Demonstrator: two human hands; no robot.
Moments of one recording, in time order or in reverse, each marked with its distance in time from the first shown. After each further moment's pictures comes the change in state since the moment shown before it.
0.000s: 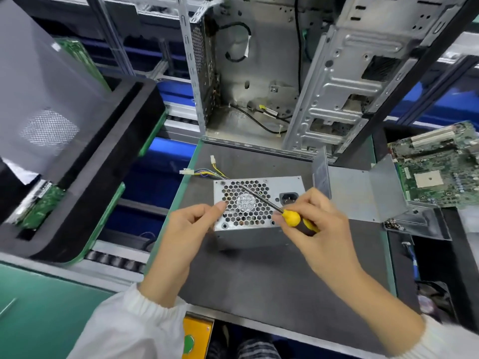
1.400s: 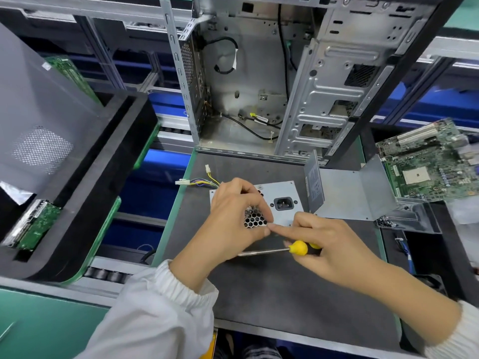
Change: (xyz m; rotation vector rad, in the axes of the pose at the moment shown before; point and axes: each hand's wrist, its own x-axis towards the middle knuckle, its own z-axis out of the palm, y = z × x) left_hand 0.014 0.051 0.040 0.814 -0.319 0.384; right_hand -0.001 0.010 -0.035 -0.310 -0.463 -0.218
